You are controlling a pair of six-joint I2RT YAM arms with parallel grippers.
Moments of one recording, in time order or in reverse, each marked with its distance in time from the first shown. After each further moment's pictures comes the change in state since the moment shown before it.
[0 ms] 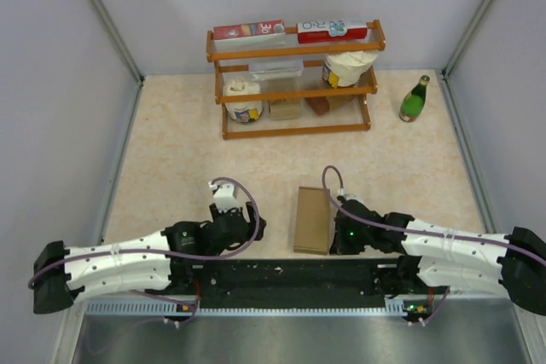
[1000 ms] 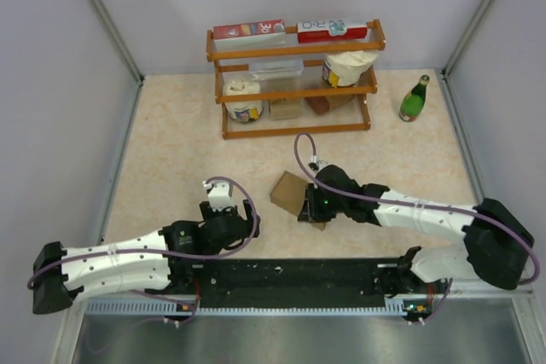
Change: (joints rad) left arm 0.000 -0.048 0.016 -0.108 -0.113 0.011; right arm -0.090 0.343 0.307 0.206 -0.091 -0.150
